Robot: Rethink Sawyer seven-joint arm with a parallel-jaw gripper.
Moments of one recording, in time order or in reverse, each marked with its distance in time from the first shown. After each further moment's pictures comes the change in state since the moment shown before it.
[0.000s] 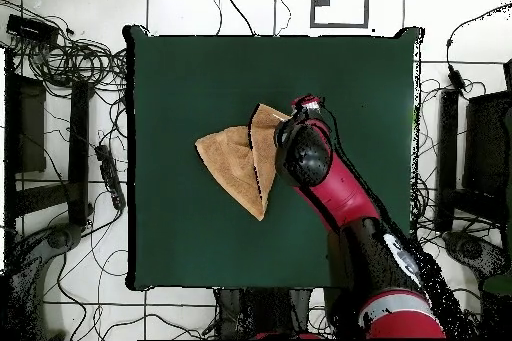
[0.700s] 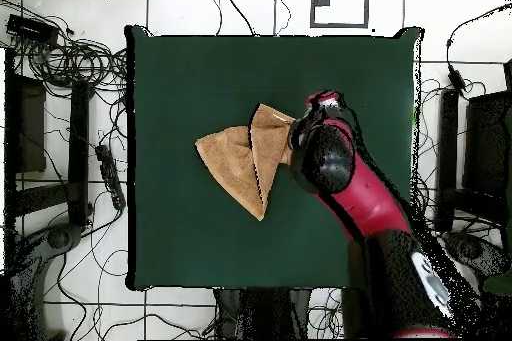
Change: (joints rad) arm -0.040 -0.132 -0.036 0.013 -0.084 0.099 0.000
